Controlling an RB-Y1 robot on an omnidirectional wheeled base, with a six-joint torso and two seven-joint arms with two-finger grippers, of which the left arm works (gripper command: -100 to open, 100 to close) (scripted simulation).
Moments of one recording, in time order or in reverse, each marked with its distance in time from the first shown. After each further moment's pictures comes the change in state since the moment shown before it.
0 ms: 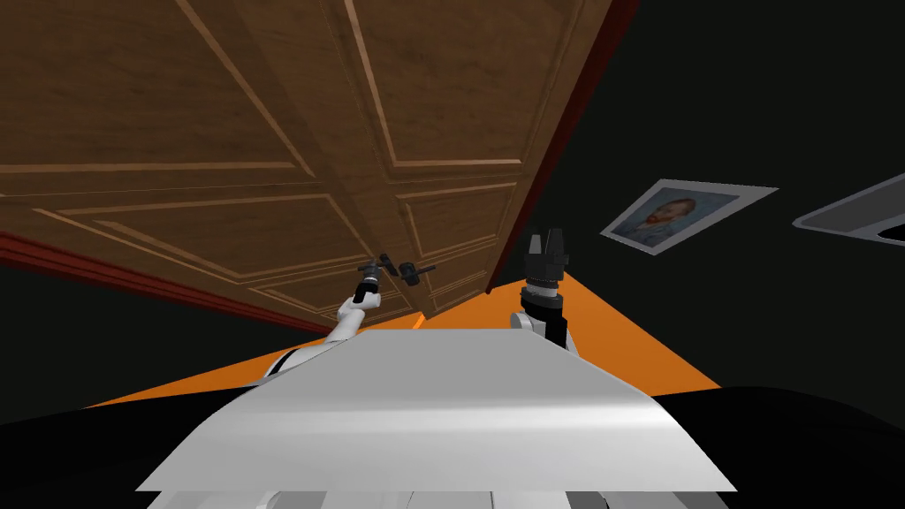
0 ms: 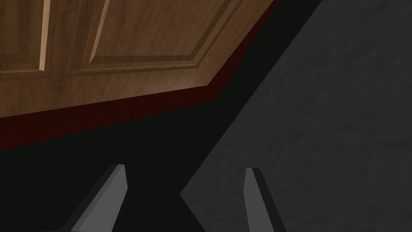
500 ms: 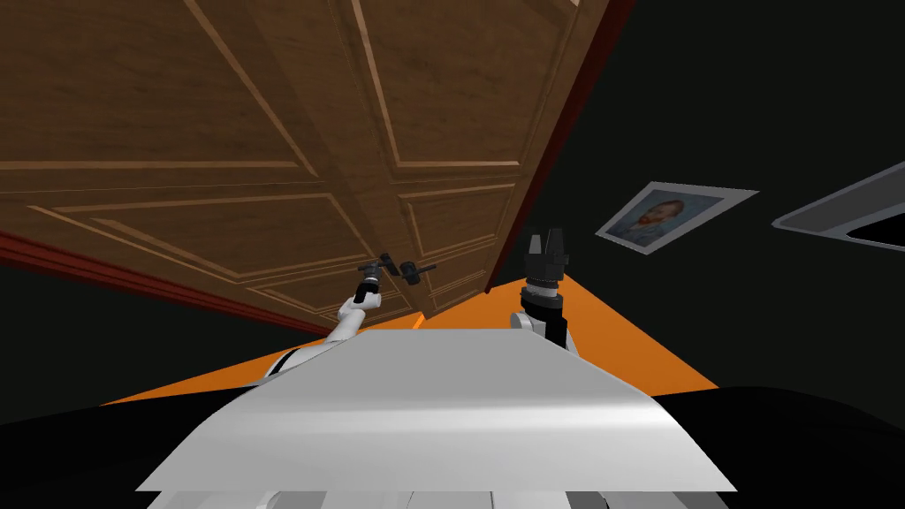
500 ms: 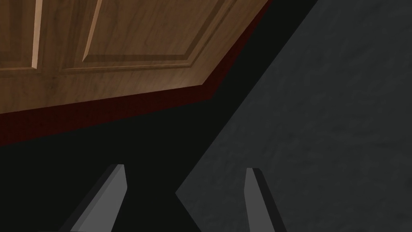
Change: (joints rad) arm -0.001 -0.003 -0.003 0.003 -0.001 0.001 0.001
